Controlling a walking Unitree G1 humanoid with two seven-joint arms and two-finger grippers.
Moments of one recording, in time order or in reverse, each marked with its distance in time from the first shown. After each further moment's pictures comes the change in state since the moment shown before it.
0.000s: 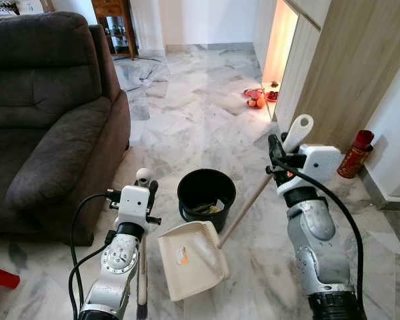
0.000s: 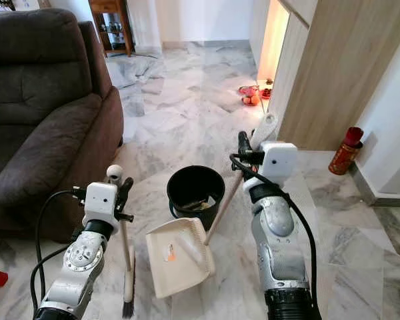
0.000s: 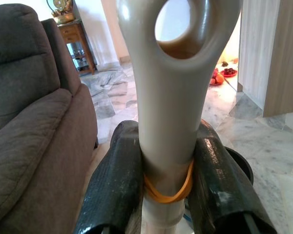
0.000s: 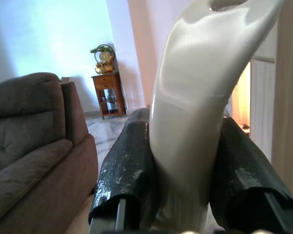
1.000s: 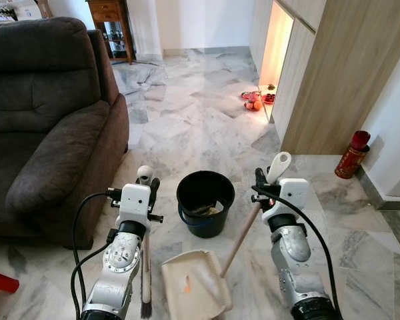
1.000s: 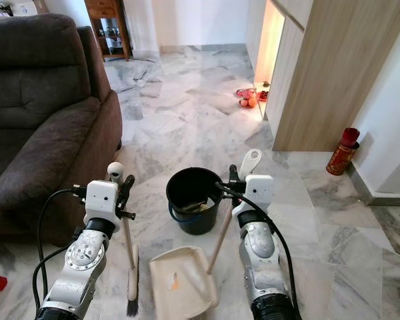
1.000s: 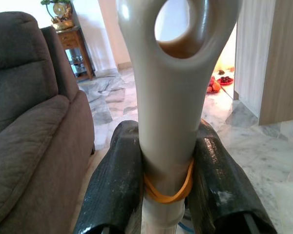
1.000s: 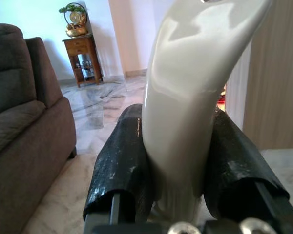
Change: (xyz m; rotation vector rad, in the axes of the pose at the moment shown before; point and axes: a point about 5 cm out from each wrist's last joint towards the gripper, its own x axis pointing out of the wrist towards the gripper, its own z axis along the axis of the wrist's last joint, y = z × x) left arm 0.001 -0.002 0.006 -0.019 -0.022 0.003; right arm -0.023 -0.001 -0.078 -0.039 0.145 -0.057
